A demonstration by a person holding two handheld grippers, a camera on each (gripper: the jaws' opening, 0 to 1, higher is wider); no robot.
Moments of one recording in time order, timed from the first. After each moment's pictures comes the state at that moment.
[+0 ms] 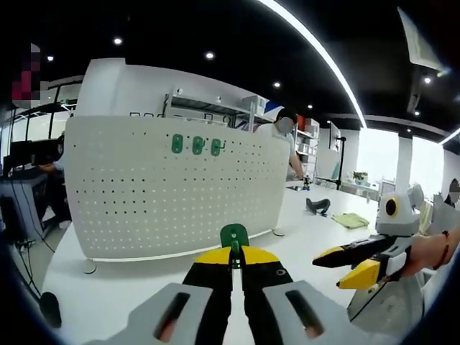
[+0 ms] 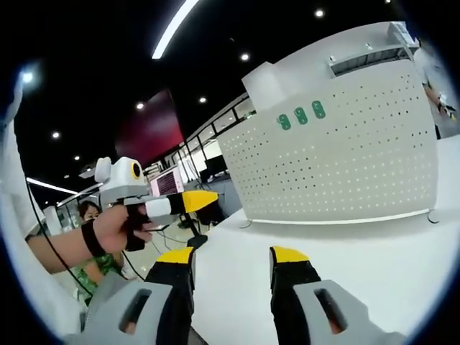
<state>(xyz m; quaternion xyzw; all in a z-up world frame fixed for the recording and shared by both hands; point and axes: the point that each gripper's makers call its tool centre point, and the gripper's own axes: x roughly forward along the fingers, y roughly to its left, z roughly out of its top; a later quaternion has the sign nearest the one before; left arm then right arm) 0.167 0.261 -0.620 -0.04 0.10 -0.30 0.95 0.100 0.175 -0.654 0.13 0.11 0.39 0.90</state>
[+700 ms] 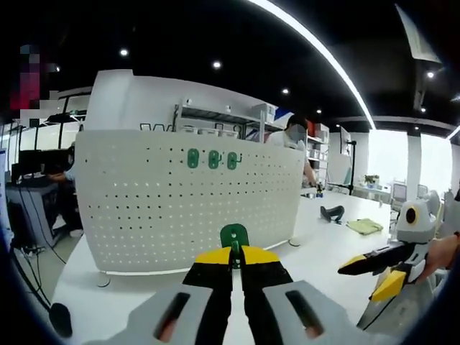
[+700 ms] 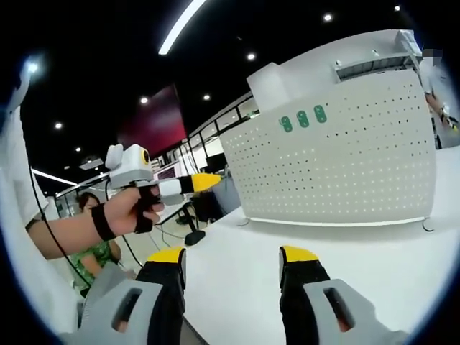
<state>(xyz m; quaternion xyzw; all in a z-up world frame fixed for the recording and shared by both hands) 0.187 0.275 -0.603 -0.03 0.06 -0.26 0.96 0.094 0.165 -0.654 0.11 0.11 0.40 0.91</state>
